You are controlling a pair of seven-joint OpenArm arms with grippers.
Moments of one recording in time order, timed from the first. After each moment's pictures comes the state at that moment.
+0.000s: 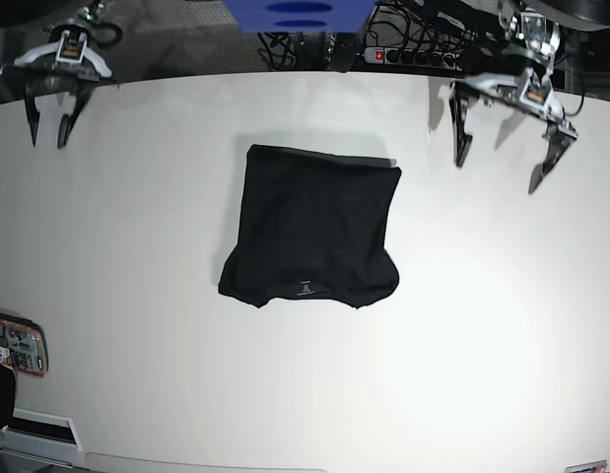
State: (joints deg) left arm 40.8 -14.9 -17.7 90.2 3.4 -20.9 -56.3; right arm -40.6 8.3 33.1 79.2 -8.3 -0.9 69.5
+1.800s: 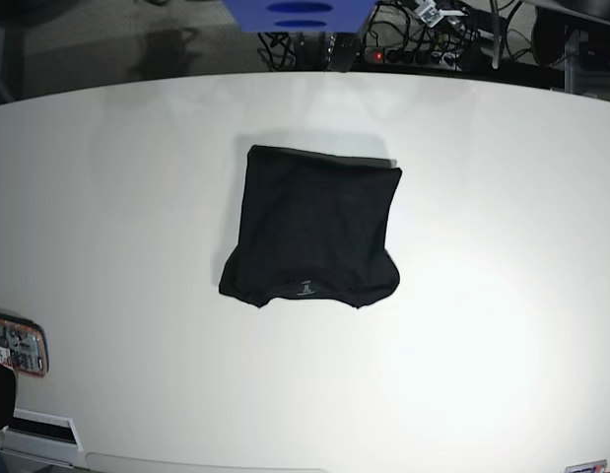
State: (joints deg) left arm 14.5 -14.9 16.6 1.6 28.2 -20.5 -45.5; right arm -27.8 11.3 16.6 3.7 -12.1 -1.0 67.6
